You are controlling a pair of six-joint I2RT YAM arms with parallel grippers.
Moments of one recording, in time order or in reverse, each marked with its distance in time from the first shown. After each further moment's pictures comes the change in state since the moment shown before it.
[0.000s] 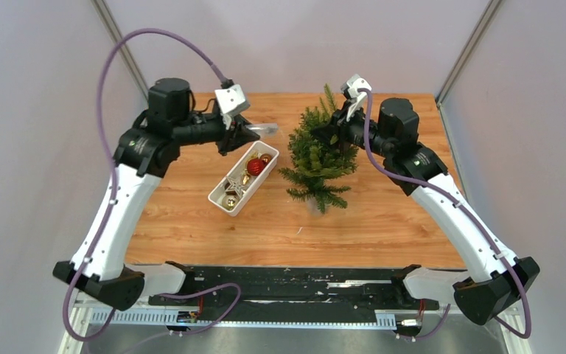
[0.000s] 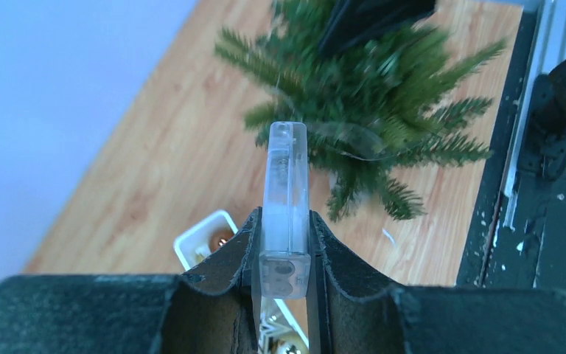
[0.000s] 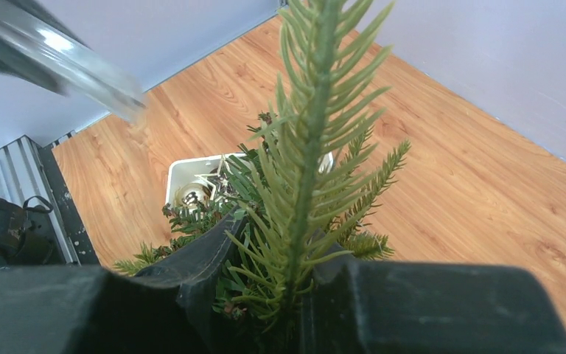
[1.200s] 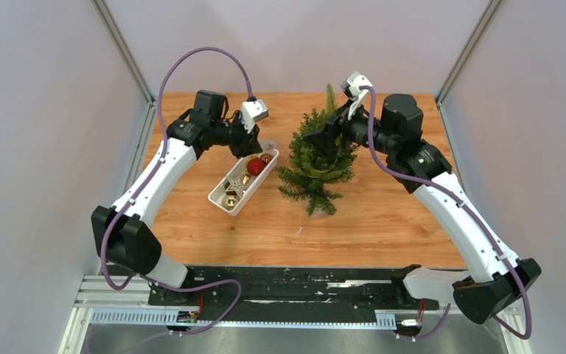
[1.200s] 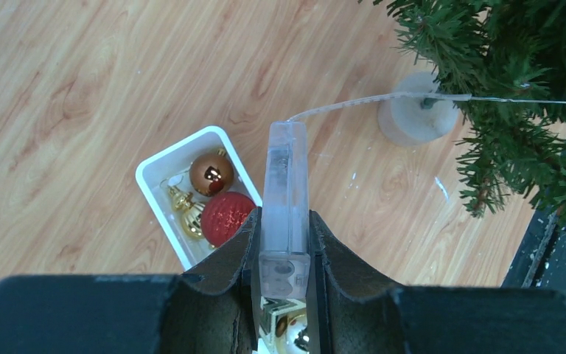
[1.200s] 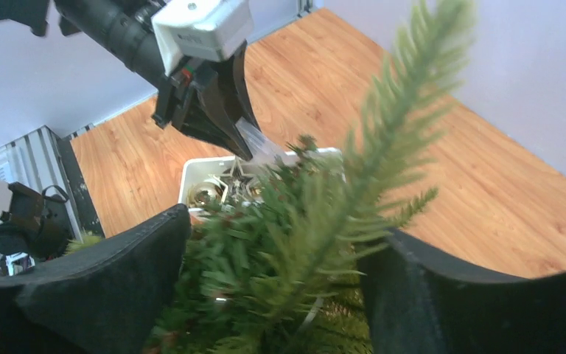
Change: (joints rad) left arm 0.065 0.204 -0.209 0.131 -0.070 0.063; right arm -0.006 0.006 0.040 -0.035 -0.058 -0.014
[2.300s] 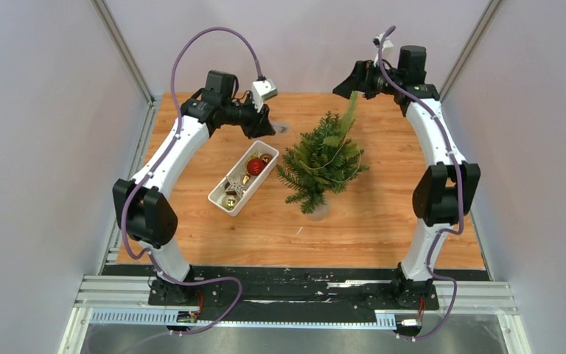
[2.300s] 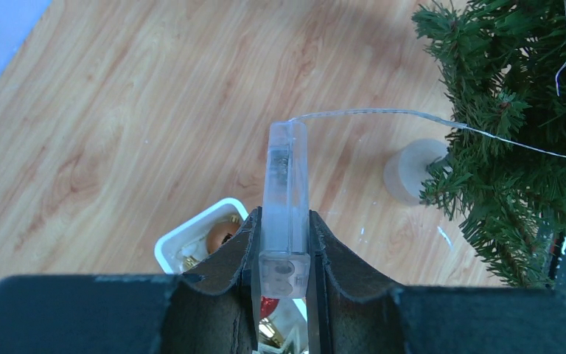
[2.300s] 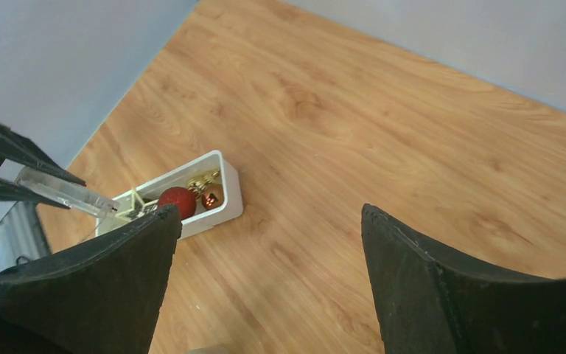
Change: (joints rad) left arm 0.000 0.214 0.244 0.014 0.118 -0.042; right arm -0.449 0.657 0.506 -0.049 -0.283 0.111
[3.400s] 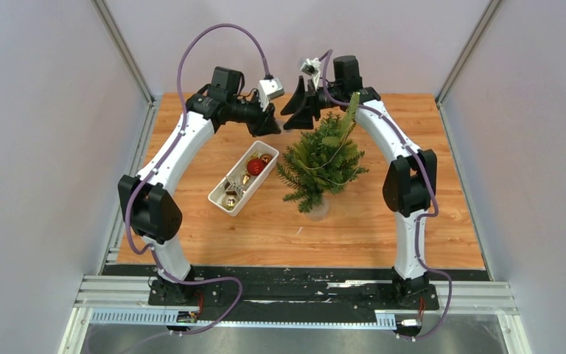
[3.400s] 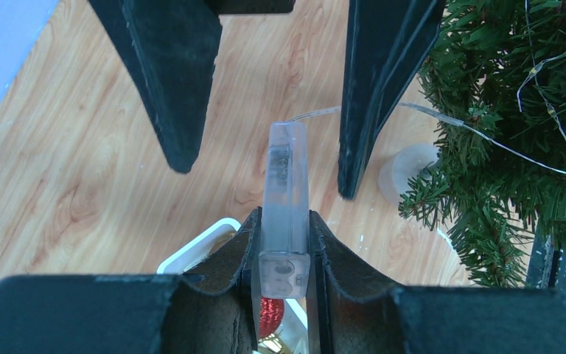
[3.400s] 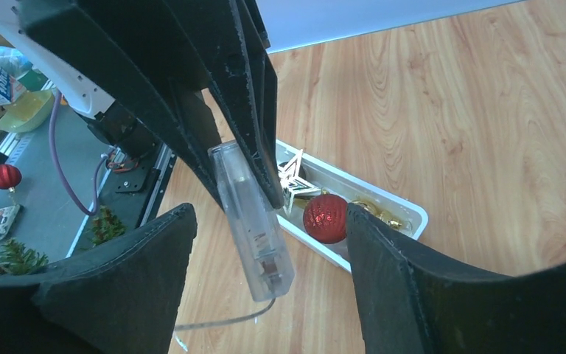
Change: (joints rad) left arm -0.030 0.063 0.103 -0.049 0.030 0.061; right arm 0.280 0.264 0.186 -0.008 -0.606 -0.300
